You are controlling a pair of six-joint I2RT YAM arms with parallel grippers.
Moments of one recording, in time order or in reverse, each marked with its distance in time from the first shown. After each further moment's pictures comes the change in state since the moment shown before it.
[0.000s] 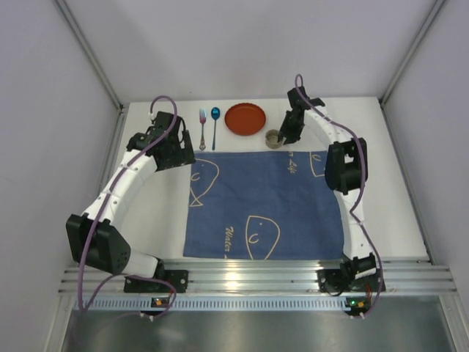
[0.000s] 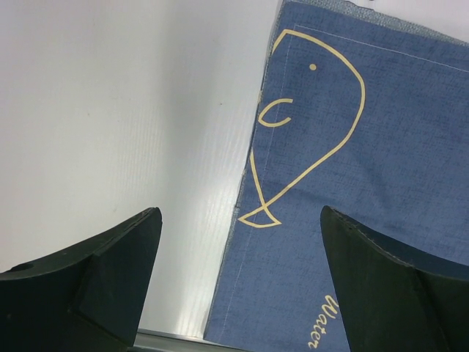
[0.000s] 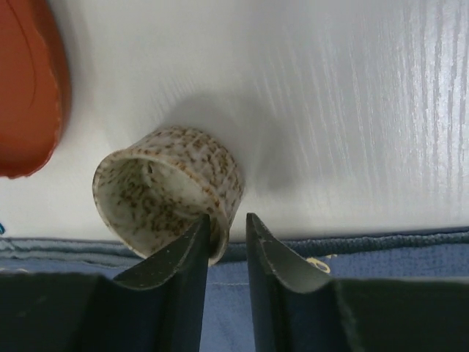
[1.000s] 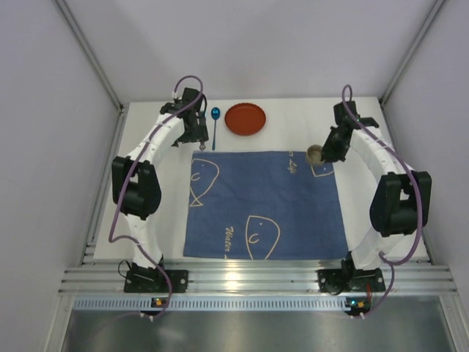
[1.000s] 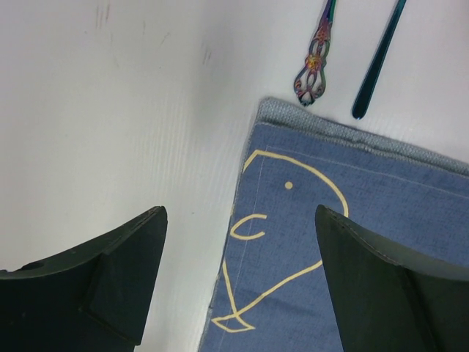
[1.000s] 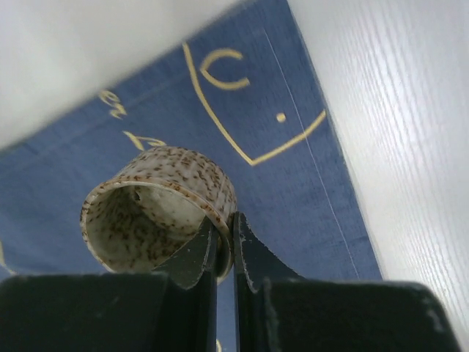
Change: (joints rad) left arm 0.000 0.528 0.444 0.003 -0.087 0.037; right arm -0.174 -0.689 -0.666 0.028 0.130 -0.090
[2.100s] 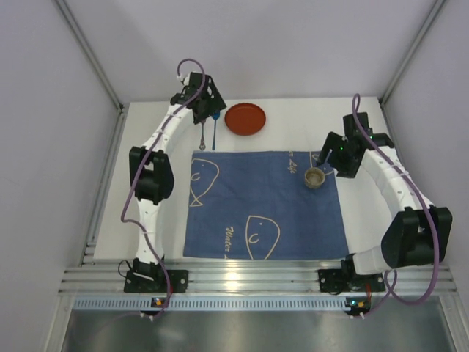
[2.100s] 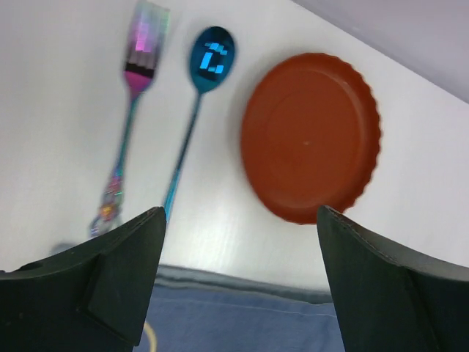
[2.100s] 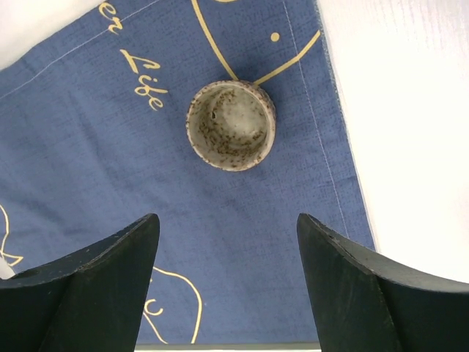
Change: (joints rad) left arm 0.001 0.247 0.320 0.254 0.179 -0.252; right arm 0.009 -0.301 -0.294 0.004 -0.062 -0.029
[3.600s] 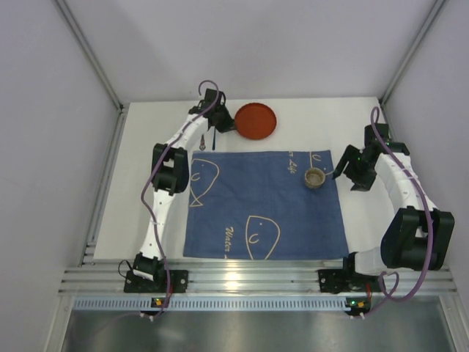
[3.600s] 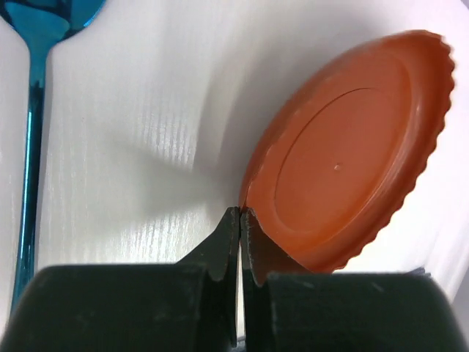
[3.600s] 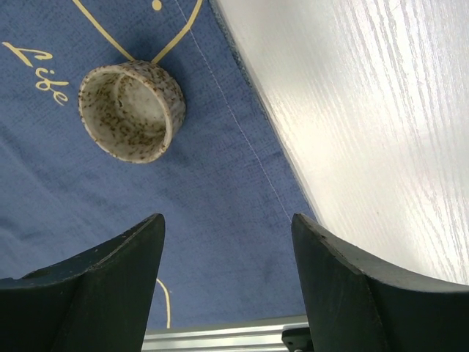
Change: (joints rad) left arm -0.018 0.415 0.248 0.119 0.338 -0.122; right arm -0.206 -0.016 -0.102 -0.052 -0.066 -0.091
